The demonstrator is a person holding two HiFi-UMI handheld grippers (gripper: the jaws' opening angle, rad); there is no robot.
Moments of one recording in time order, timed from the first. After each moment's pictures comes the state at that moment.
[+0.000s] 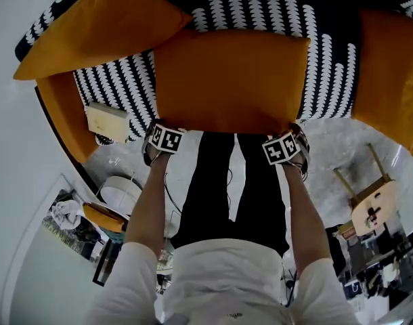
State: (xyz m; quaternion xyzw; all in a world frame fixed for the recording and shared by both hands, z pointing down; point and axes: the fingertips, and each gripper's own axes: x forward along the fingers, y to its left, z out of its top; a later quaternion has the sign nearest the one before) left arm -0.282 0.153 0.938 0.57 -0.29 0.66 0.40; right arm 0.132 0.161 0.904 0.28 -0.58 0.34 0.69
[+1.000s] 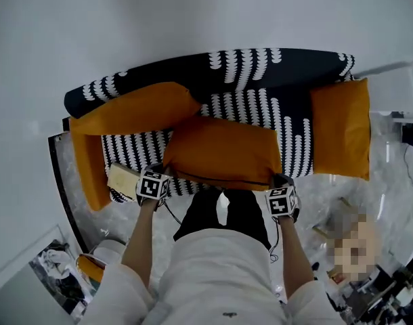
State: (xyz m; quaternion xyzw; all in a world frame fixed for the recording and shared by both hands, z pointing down) left arm -0.291 -0.005 0.702 0.72 -0.37 0.43 0.40; right arm 0.107 0.036 0.646 0.46 -0.65 0.29 0.53
